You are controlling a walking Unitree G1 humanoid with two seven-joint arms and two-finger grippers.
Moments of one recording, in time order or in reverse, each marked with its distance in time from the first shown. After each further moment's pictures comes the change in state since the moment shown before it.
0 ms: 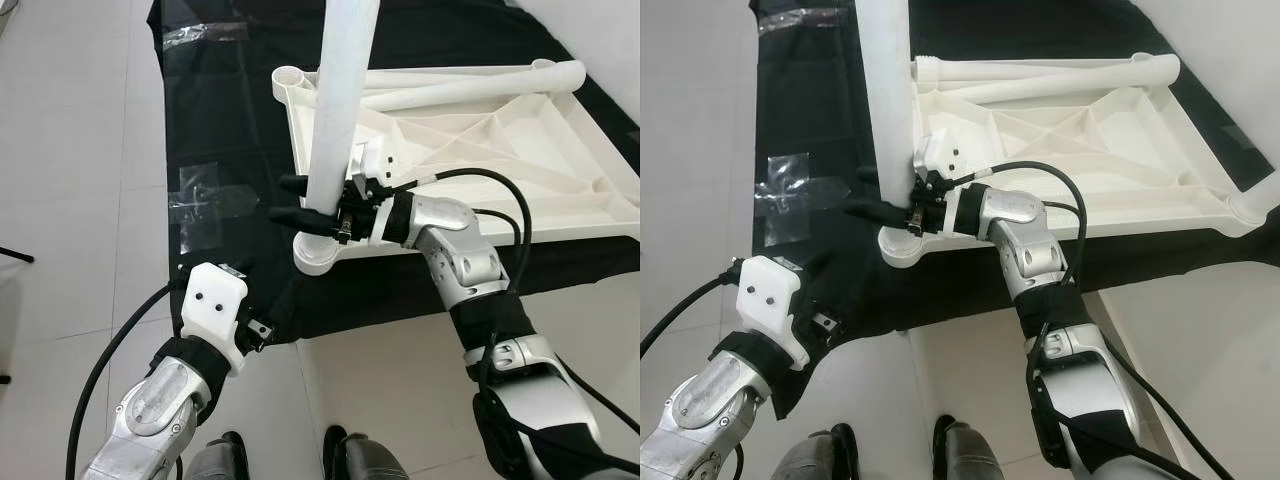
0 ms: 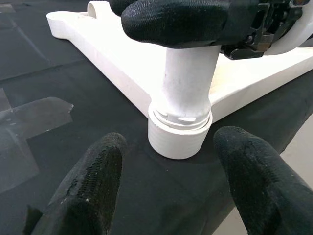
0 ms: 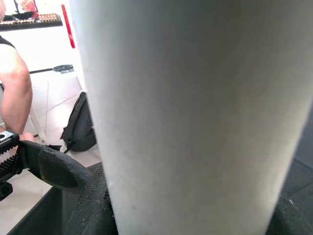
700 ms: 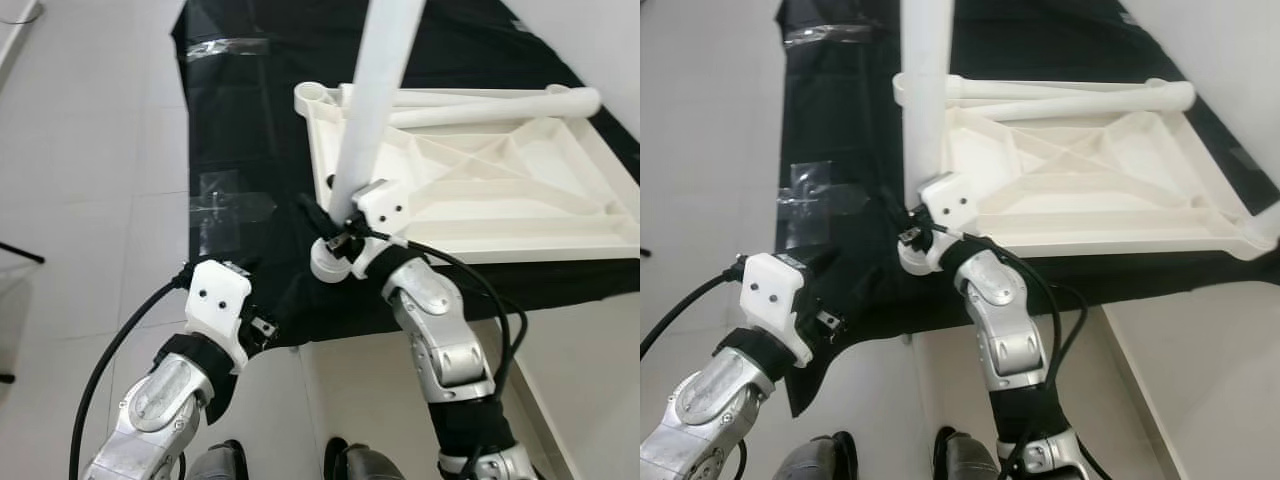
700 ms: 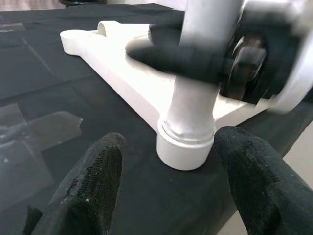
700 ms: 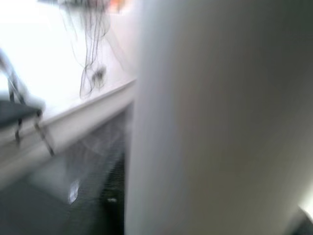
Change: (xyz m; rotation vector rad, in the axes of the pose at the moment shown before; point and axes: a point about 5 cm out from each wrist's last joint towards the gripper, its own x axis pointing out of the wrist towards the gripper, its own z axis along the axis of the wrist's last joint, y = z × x) left arm 0.003 0.000 0.002 0.003 -0.011 -0.014; right arm -0.002 0.037 -0.032 -0.095 0.098 -0.672
